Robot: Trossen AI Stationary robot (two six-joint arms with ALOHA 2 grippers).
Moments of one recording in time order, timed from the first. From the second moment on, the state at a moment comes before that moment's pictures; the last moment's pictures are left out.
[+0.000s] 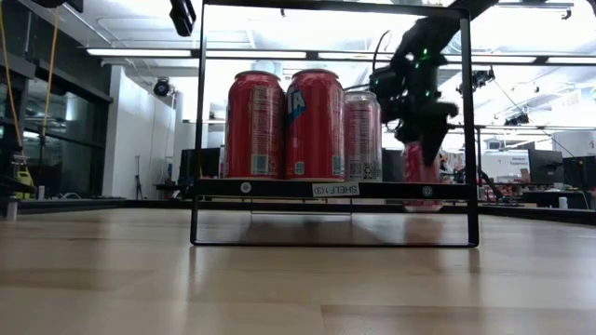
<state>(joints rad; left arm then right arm) 0.01 0.85 0.58 0.41 0.05 -0.50 -0.74 1.71 1.33 -1.14 -0.11 -0.73</state>
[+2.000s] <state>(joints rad) 0.29 0.94 0.82 0.04 -0.06 -0.26 -0.49 1.93 2.27 -1.43 0.00 -0.14</state>
